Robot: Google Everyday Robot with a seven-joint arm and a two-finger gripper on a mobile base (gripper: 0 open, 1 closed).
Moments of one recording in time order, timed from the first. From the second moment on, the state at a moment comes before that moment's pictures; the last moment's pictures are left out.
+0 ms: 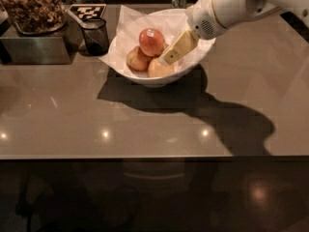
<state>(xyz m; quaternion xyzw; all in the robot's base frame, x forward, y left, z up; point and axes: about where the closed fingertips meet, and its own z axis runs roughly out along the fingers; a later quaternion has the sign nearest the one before) 0.647 -0.070 0.960 -0.52 0.74 0.13 0.41</state>
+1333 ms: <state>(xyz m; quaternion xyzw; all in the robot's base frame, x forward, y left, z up) 0.659 -0.056 0.947 -0.53 0.73 0.14 0.41</state>
